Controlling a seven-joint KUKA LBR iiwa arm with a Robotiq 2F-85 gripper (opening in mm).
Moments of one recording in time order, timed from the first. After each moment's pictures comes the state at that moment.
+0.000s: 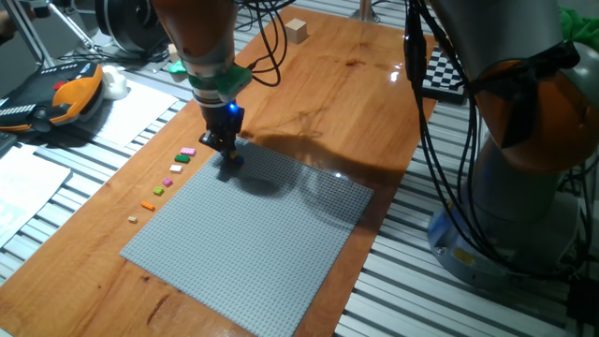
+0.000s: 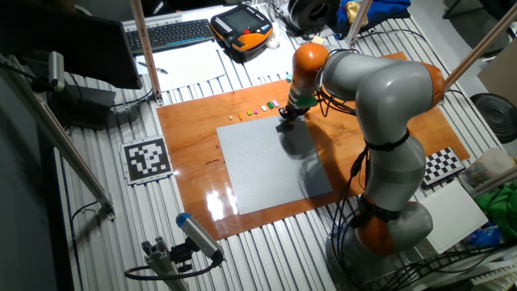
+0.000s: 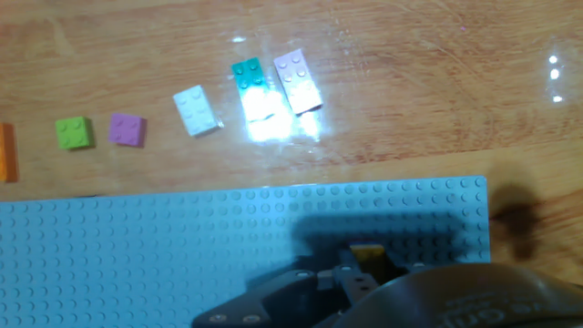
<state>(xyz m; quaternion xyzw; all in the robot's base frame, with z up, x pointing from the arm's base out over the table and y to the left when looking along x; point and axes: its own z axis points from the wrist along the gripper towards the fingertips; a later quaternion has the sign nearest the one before) 0.573 0.035 0.043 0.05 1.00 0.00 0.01</state>
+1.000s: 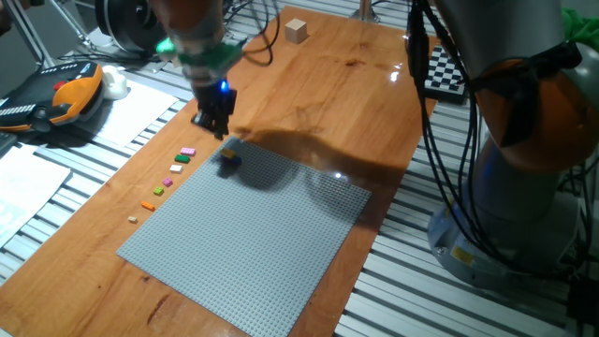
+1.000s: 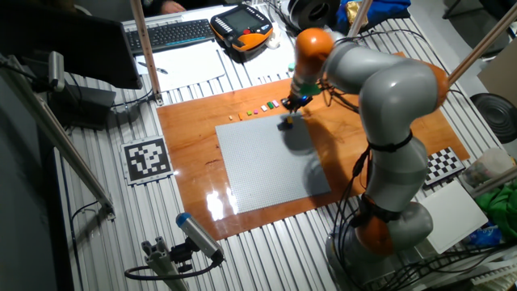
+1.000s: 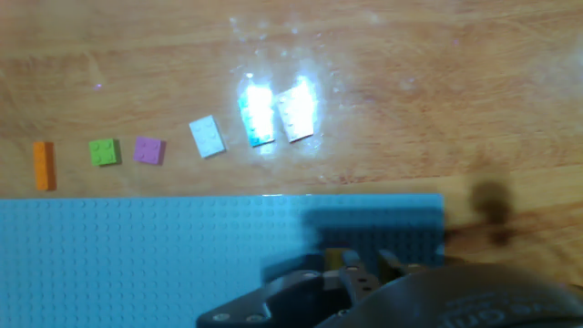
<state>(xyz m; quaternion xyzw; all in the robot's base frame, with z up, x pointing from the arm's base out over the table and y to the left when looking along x) 0.587 0.014 0.096 0.02 1.00 0.02 0.01</state>
